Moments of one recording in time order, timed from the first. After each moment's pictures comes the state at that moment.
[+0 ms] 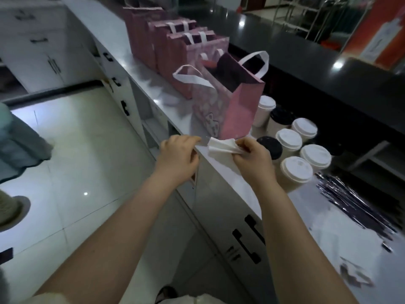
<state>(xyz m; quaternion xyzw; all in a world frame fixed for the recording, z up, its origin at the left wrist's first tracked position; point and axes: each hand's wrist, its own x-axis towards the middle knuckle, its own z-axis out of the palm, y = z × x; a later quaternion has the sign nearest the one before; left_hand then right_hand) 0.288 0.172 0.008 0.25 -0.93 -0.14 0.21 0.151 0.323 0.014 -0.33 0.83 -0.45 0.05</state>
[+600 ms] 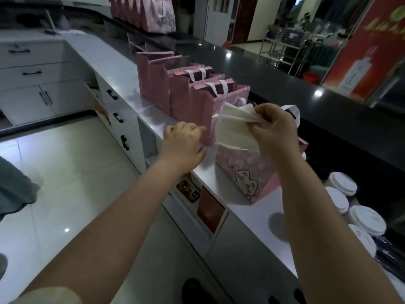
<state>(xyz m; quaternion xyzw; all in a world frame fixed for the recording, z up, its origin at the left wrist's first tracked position) 0.239 -0.060 0.093 0.19 -0.95 -0.06 0.23 0.111 0.108 0.149 -0.38 0.78 -0.50 -0.09</state>
